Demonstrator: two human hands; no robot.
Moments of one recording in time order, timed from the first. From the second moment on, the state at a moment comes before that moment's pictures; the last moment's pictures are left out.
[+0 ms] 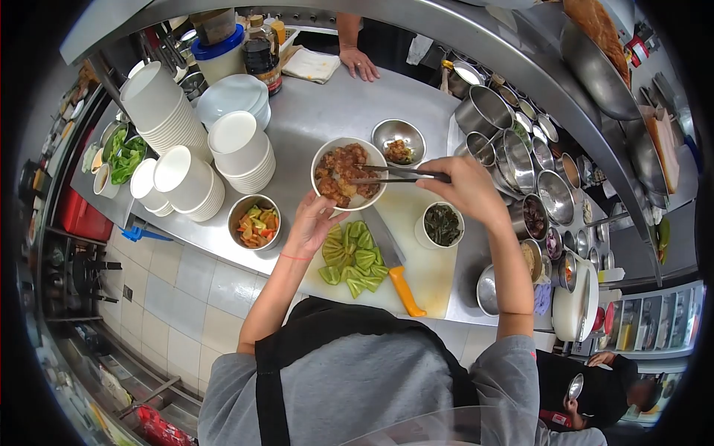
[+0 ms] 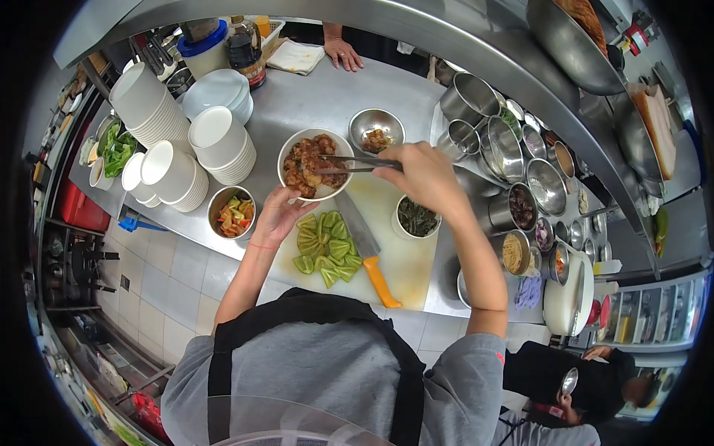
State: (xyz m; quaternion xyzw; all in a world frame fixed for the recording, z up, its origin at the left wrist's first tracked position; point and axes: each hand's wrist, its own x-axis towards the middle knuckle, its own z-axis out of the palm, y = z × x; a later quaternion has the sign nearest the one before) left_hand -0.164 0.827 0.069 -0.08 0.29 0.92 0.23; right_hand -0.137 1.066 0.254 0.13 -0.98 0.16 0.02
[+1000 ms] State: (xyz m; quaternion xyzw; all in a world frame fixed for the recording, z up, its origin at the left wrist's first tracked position) left_hand -0.163 0.843 0.077 -0.12 0.25 0.94 0.18; right_hand -0.106 1.021 0.277 0.12 -0.98 0.10 0.08
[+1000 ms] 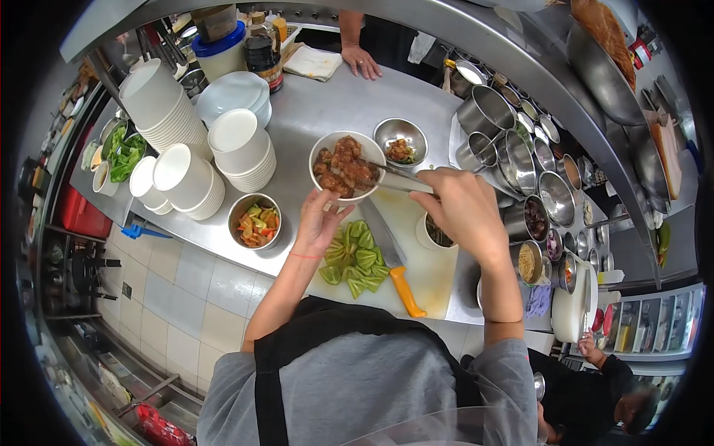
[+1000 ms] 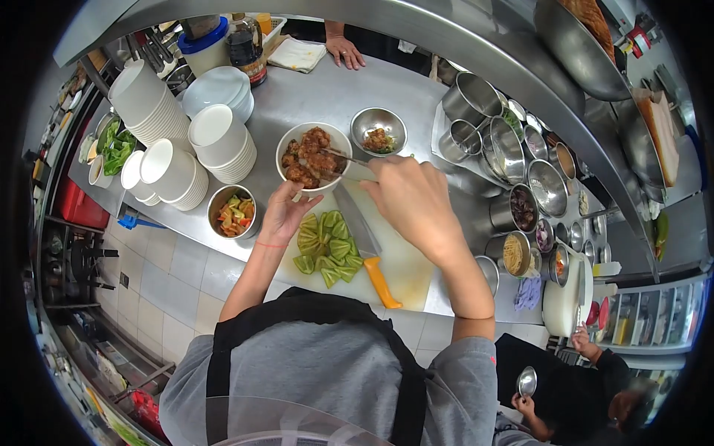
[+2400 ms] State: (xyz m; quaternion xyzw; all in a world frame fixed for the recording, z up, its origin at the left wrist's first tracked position) left_hand -0.221 0.956 0.014 -0.13 0.39 0.80 0.44; right_hand -0.319 1.240 0.026 -0.09 -0.95 0.24 0.16
